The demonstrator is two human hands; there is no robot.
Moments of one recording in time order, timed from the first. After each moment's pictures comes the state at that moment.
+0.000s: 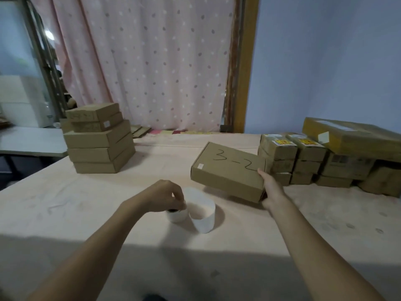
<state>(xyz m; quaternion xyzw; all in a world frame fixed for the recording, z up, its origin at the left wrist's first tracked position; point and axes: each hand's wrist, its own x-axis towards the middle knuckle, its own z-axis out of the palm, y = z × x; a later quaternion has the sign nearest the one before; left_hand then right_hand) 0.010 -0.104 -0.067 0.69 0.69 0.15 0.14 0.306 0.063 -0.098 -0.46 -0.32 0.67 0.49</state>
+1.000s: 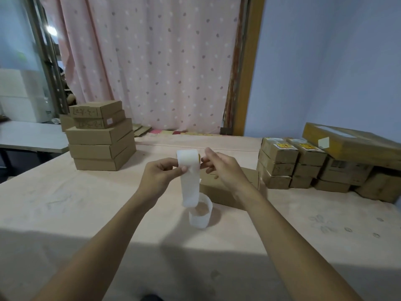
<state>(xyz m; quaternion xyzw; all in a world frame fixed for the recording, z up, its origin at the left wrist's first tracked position) 0.027 -0.122 -0.046 0.52 0.49 0.65 0.25 0.214 -0.038 -0.018 -0.35 -0.73 0.45 0.39</state>
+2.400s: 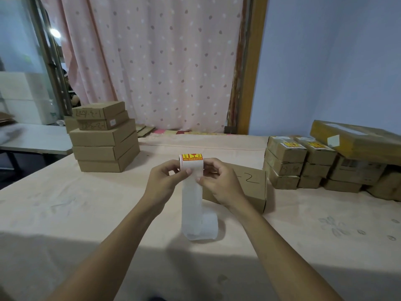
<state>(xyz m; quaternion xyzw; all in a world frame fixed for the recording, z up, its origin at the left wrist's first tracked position) 0.028 -0.119 -0.055 0.51 0.48 0.66 0.25 0.190 -0.036 -0.058 -0.26 -0.74 0.41 0.46</state>
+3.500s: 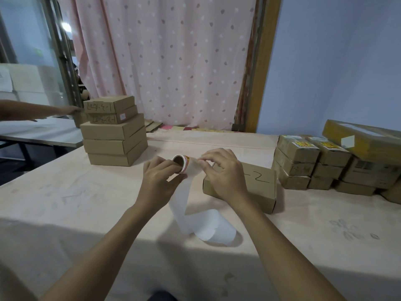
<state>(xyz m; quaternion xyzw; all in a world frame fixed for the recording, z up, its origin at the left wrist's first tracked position) -0.020 -0.120 -0.087 0.63 0.55 0.47 -0.29 0.167 -0.038 -0.054 -0.23 -0.80 0.12 0.55</state>
